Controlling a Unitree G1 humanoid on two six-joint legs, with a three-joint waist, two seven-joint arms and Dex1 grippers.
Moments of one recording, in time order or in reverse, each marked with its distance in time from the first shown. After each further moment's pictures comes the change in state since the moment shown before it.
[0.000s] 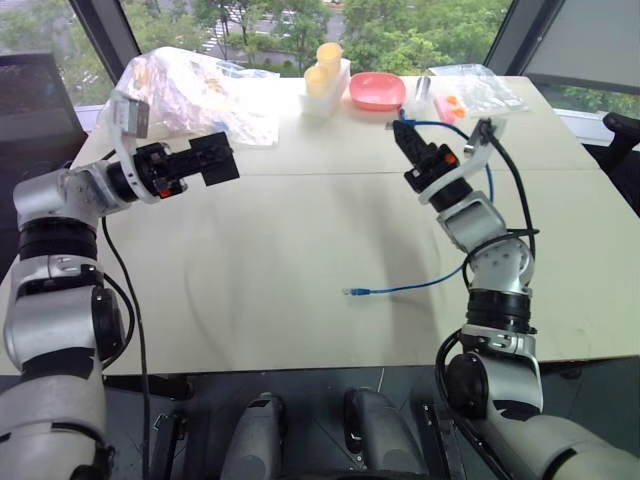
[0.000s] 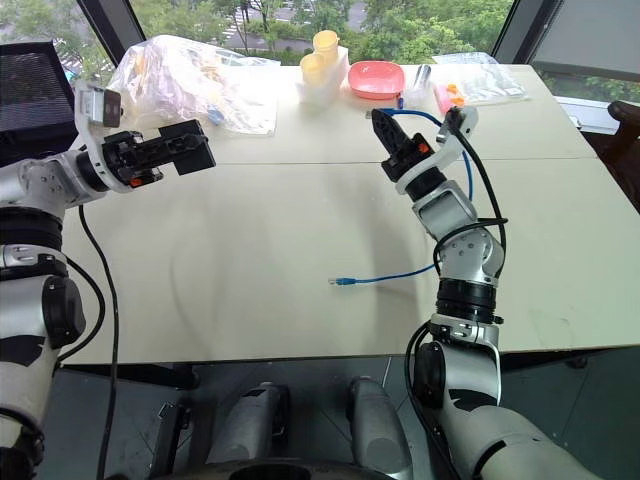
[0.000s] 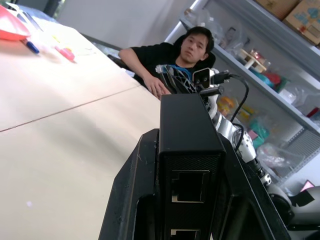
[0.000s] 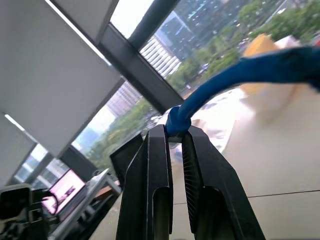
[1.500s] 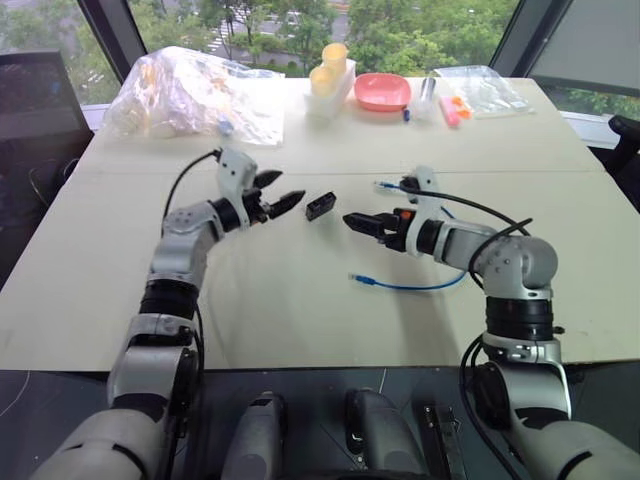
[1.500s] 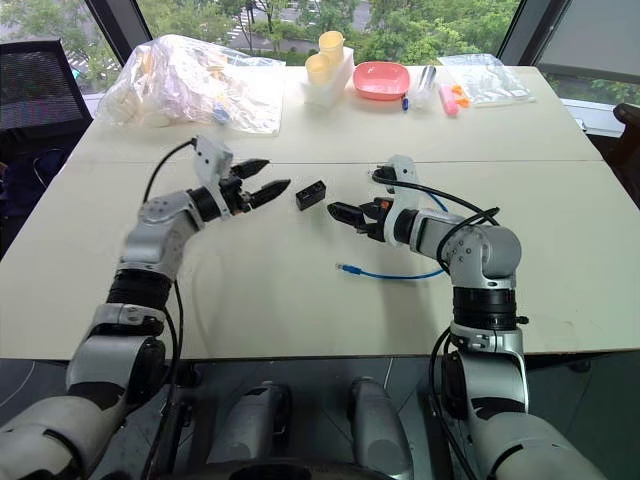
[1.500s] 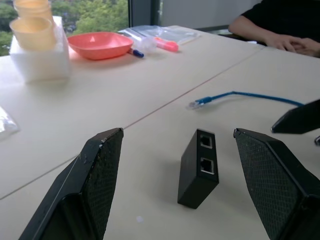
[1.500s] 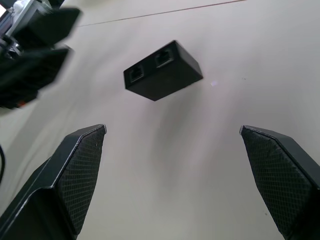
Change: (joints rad) left arm 0.341 -0.302 -0.100 -0.459 0.205 -0.539 0.641; right arm 0.084 -0.154 0.156 -0.185 -0.224 0.564 0.006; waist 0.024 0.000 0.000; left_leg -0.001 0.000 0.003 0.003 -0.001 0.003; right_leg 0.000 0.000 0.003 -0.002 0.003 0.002
